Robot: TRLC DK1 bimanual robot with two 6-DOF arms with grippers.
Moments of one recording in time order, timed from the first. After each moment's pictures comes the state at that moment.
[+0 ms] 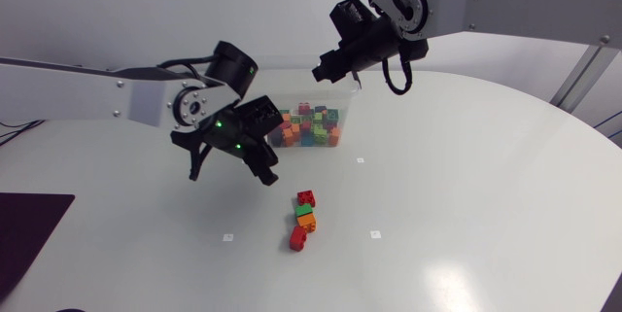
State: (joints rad) left arm -0.49 1.77 1.17 -0.39 0.08 0.52; right arm 0.42 1.99 1.72 -0.42 -0.17 -0.23
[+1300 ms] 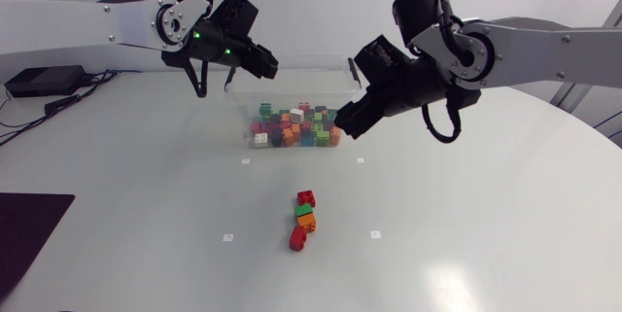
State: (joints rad) left arm -0.31 1.94 1.61 -0.24 0.25 0.36; right arm 0.44 1.65 1.24 -0.40 -0.16 -0.30
